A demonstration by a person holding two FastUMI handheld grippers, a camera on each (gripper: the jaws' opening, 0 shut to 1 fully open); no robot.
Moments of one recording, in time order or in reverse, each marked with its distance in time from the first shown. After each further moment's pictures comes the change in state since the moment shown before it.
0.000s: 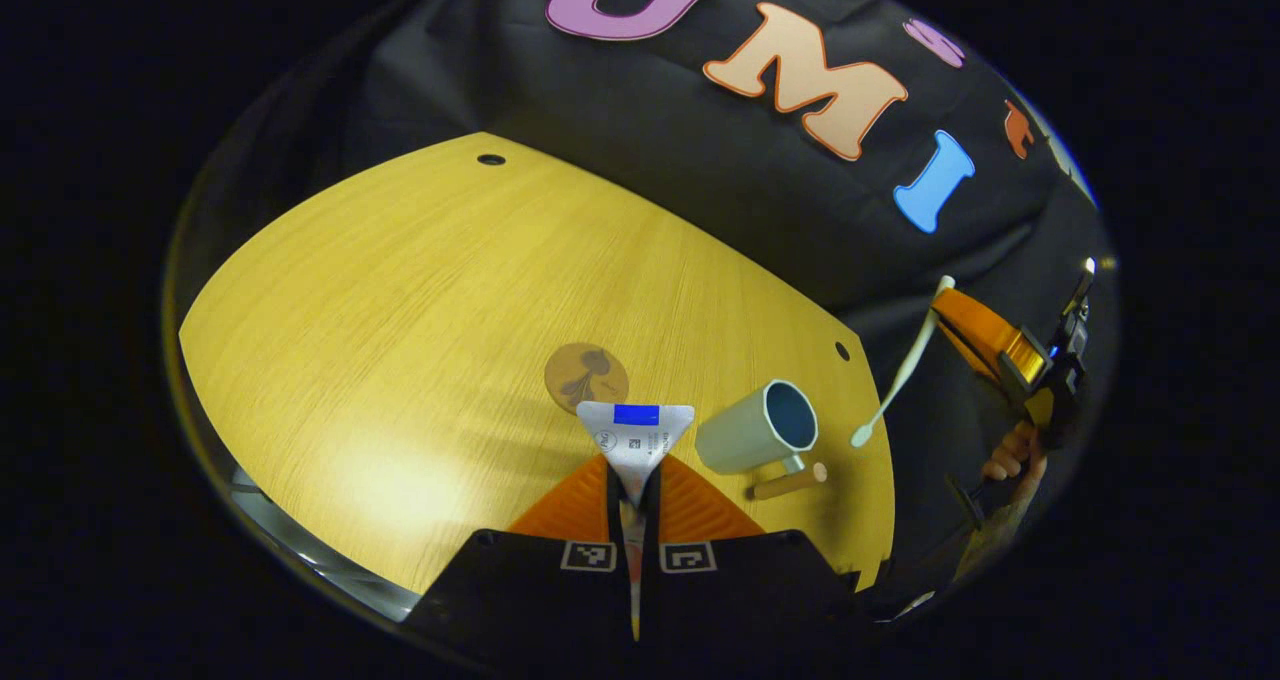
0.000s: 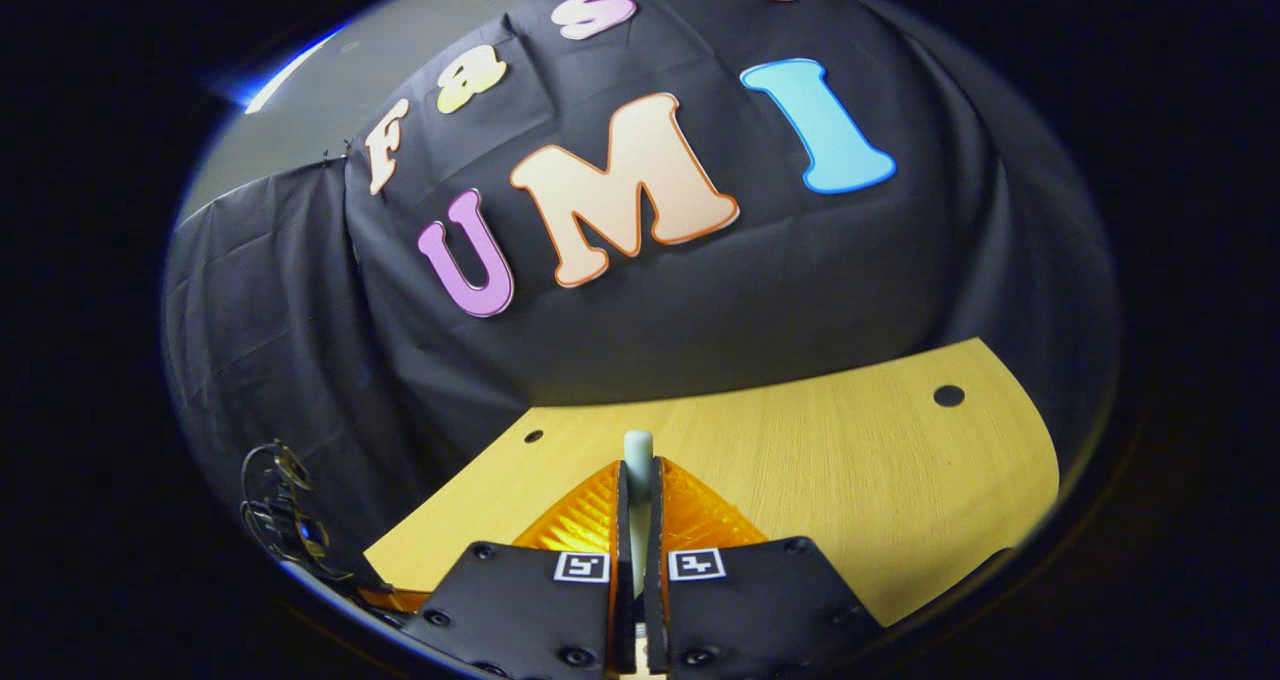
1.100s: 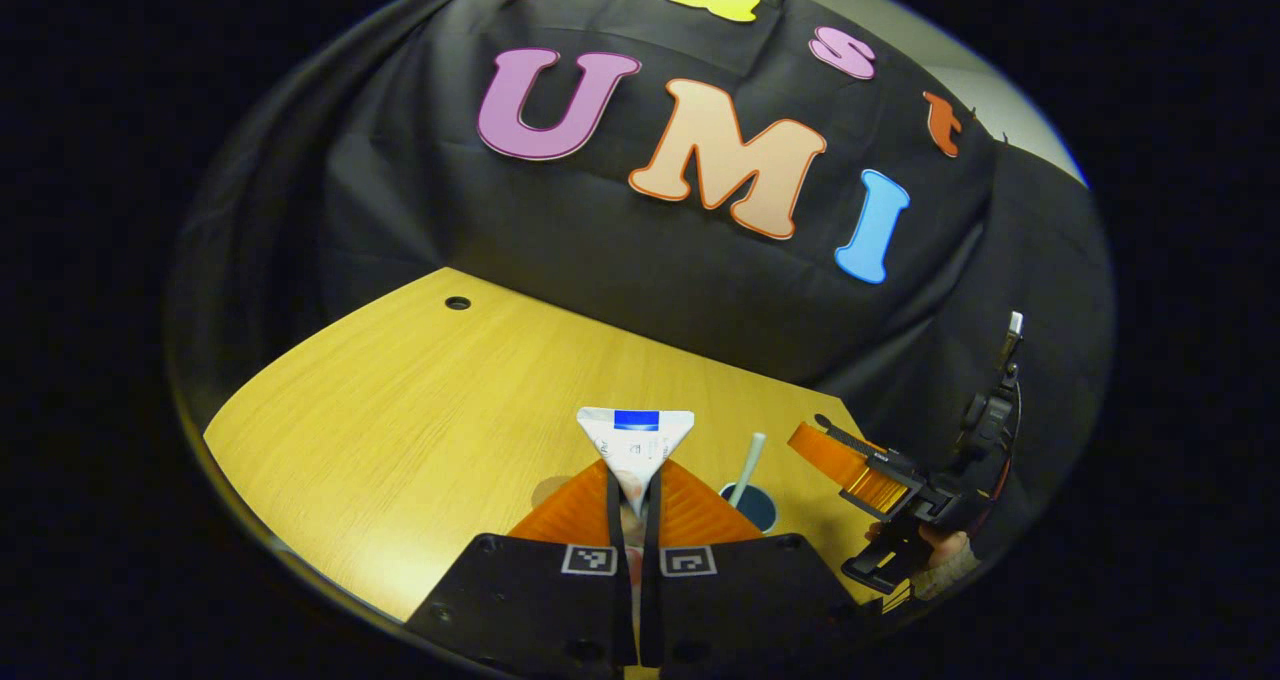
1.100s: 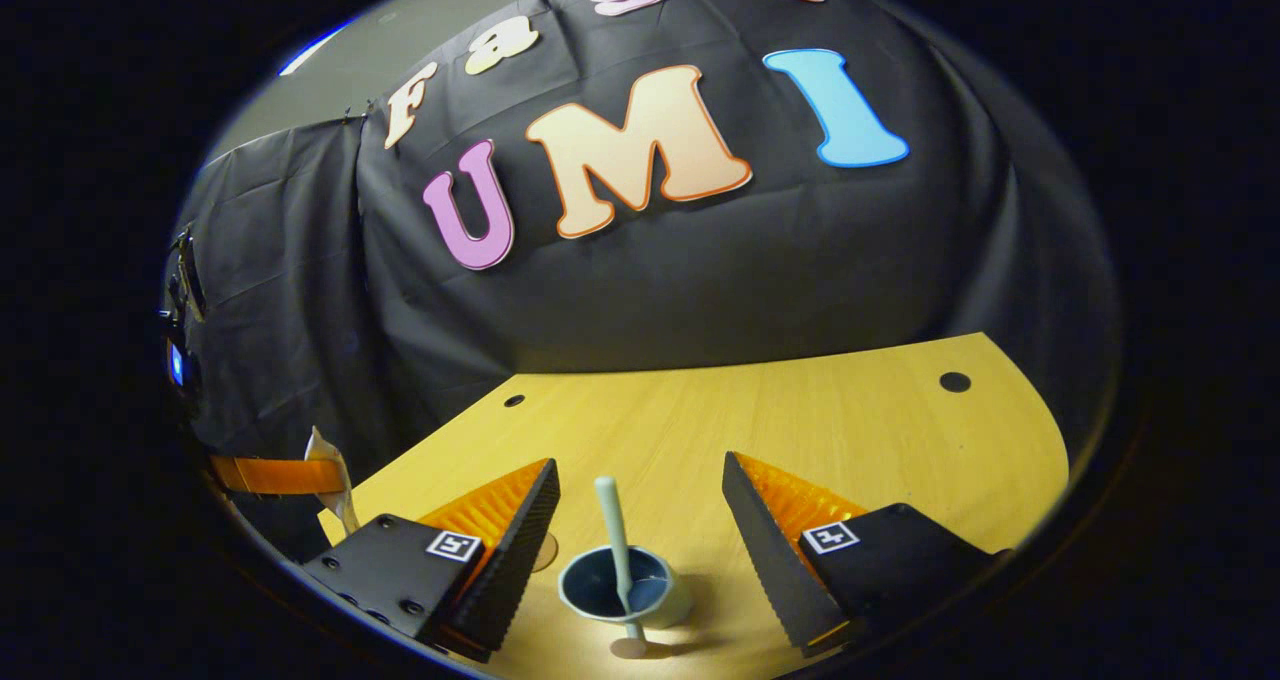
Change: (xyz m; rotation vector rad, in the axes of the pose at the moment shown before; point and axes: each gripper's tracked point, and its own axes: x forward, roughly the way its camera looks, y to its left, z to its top) left arm -0.021 -0.061 0.090 0.183 -0.290 -0.078; right arm -0.004 -0.023 -0.073 -0.071 0.048 -0.058
